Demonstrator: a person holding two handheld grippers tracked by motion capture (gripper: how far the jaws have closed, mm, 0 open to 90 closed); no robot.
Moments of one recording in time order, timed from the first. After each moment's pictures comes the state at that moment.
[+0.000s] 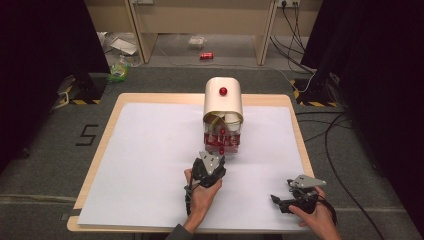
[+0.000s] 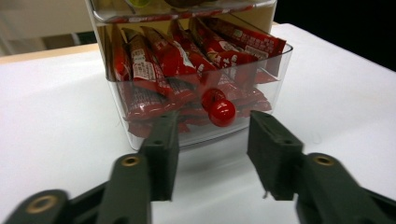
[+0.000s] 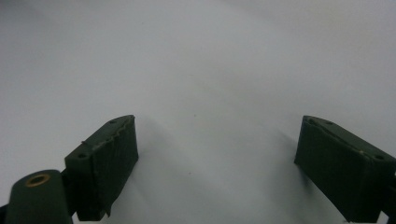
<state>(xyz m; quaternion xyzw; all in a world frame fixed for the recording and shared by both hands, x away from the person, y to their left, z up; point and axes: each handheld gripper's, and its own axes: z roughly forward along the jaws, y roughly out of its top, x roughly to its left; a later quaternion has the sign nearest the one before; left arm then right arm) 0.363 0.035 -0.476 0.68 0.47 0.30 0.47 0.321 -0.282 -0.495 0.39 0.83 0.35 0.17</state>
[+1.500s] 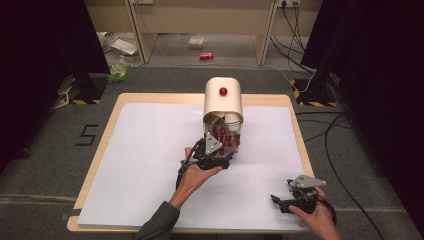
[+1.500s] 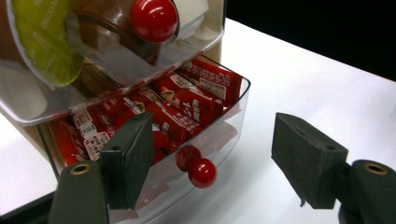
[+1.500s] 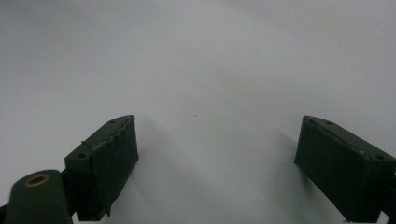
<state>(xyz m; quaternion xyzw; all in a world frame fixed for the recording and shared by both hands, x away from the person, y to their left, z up) 0.405 0.042 -0.448 0.77 0.35 0.22 0.48 0.321 -0.282 -0.495 0.39 0.83 0.35 0.17</state>
